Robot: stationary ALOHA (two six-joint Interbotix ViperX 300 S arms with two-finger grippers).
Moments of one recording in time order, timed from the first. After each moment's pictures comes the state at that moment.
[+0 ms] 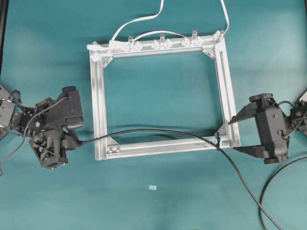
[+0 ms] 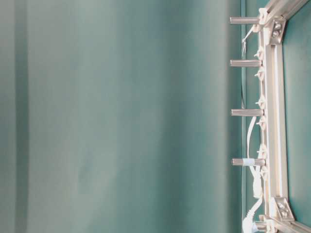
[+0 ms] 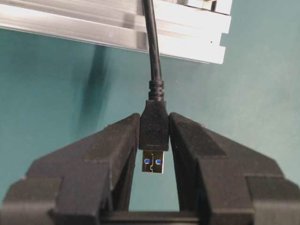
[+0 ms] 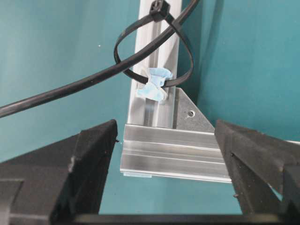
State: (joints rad) left arm -0.23 -0.30 1.00 -0.06 0.37 -0.48; right arm 0.25 -0.40 1.23 0.50 -0.19 -0.31
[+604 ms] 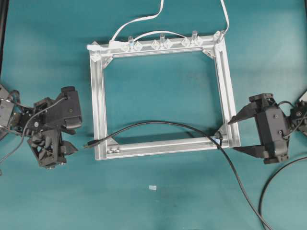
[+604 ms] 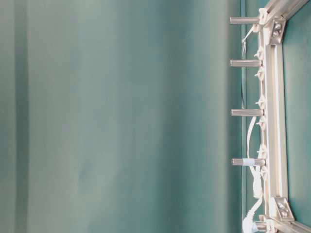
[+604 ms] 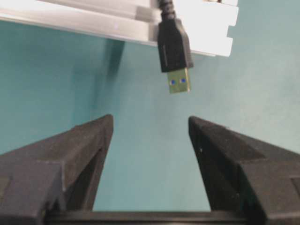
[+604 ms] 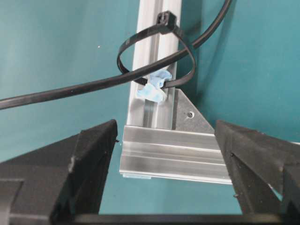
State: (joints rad) left arm -0.24 -0.31 1.02 -0.05 0.38 -0.48; right arm 0.25 -0.40 1.23 0.50 -0.20 -0.31
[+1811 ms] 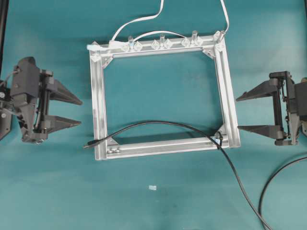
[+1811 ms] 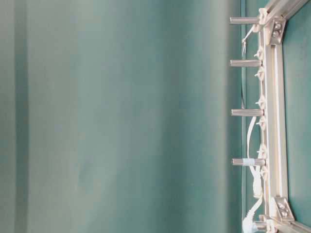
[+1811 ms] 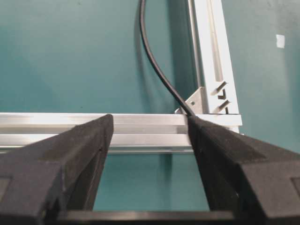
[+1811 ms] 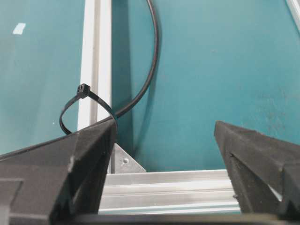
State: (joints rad) left arm -0.05 -0.63 1.21 -0.02 -0.01 -0.14; right arm 0.16 -0.69 1.33 0.50 -0.32 -0.31
